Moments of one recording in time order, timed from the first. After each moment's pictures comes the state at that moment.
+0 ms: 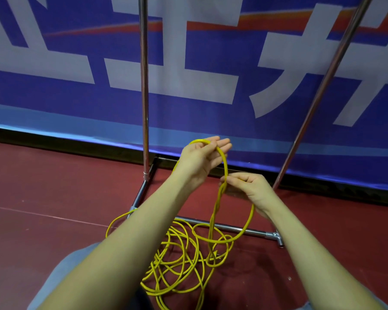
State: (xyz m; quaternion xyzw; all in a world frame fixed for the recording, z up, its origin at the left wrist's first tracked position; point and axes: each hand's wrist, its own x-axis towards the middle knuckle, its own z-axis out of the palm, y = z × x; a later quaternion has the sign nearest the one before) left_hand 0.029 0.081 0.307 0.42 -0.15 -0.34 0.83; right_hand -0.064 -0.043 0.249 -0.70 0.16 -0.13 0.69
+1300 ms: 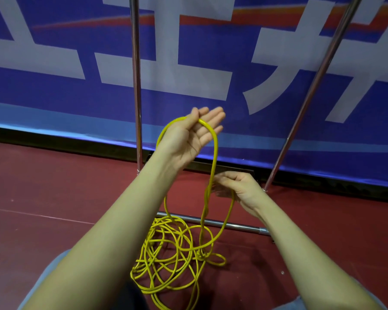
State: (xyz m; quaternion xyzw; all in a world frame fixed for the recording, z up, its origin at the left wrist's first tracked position) left_hand 0.041 0.088 0.341 0.27 -0.16 -0.37 0.87; right_hand -0.064 -0.033 0.247 -0.69 0.14 -0.09 0.70
